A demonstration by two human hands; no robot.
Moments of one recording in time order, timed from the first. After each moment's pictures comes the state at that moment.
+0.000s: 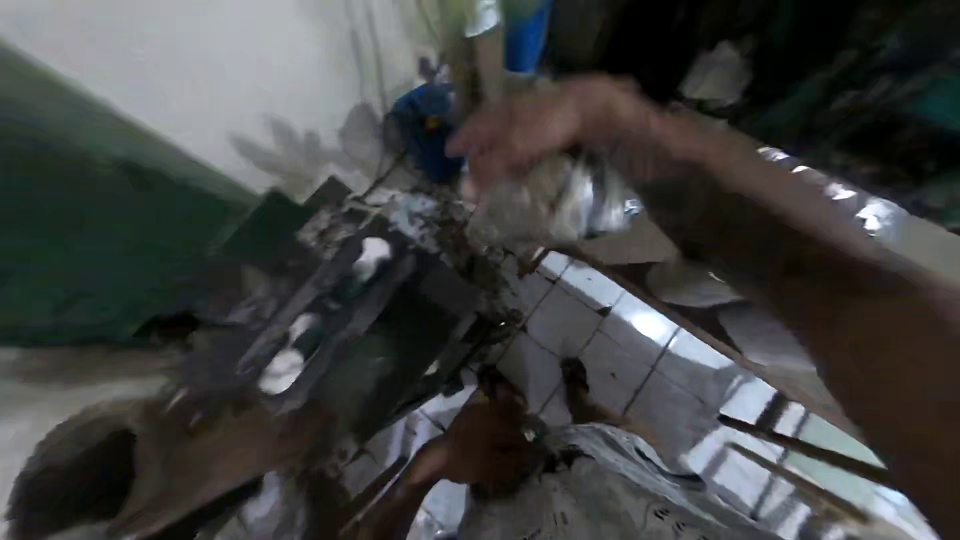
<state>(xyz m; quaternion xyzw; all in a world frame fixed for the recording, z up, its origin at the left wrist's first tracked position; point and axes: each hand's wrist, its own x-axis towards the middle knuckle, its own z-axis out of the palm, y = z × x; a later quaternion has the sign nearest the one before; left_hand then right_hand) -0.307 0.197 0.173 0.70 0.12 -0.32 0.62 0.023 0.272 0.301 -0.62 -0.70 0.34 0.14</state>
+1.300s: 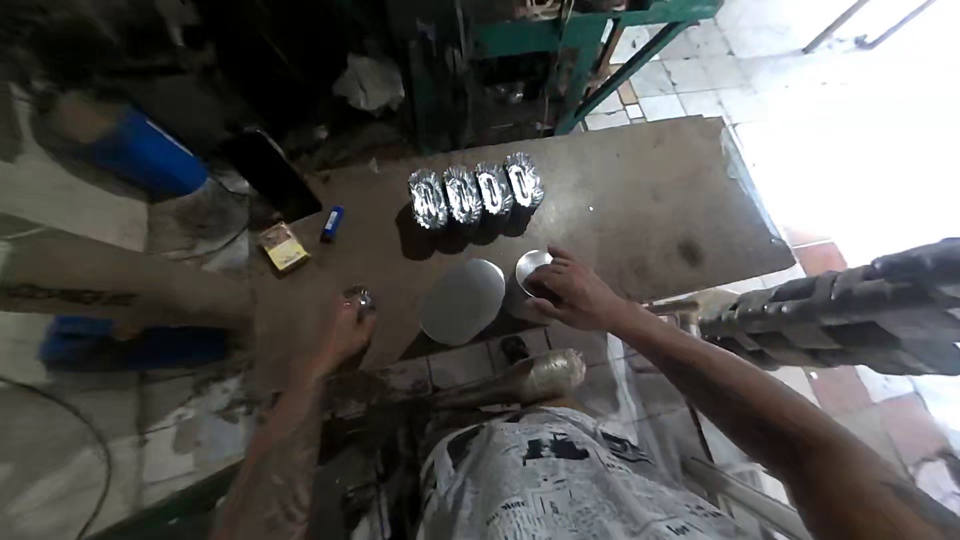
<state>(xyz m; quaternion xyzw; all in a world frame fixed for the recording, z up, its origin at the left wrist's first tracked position) 0.129 0.246 0.049 0.96 -0.03 -0.18 0.23 0.119 -0.197 0.107 -0.90 -0.35 0.03 0.26</state>
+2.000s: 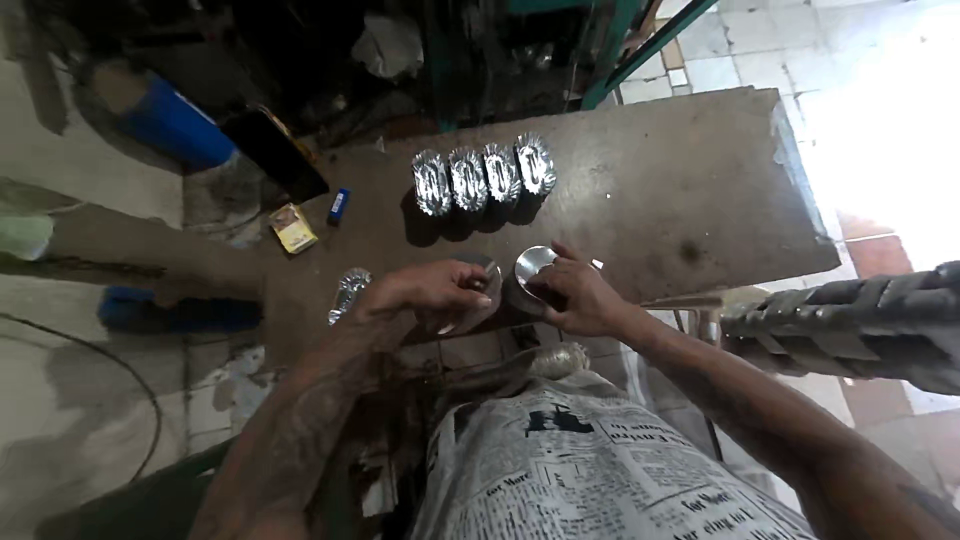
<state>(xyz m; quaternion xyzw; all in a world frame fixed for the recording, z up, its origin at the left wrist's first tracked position) 0.175 0.087 0.152 0.73 -0.22 -0.50 0.41 0.115 -0.205 0.101 -0.87 -0.35 0.05 0.34</state>
